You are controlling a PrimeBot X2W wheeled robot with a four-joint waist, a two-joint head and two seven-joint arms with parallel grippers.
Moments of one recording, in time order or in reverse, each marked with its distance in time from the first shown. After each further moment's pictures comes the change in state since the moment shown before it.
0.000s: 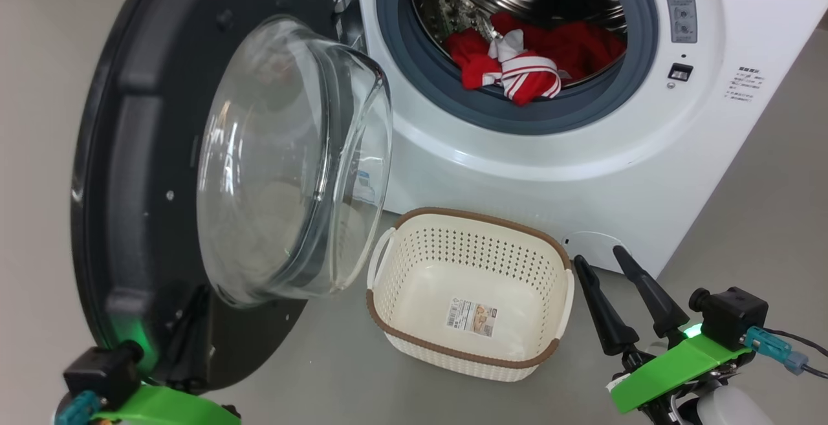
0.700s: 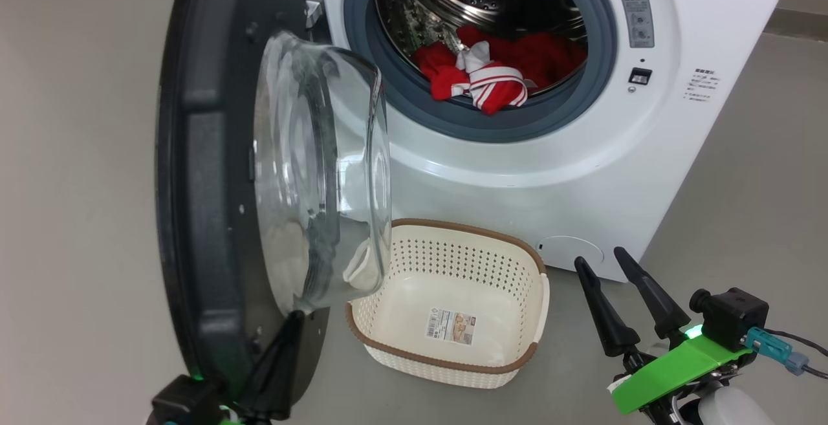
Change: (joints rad) left arm 0.052 -0.086 -0.131 -0.043 0.047 -0.072 -0.039; right arm 0.002 -0.007 0.003 0.000 0.000 0.000 0.000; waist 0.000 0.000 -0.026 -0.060
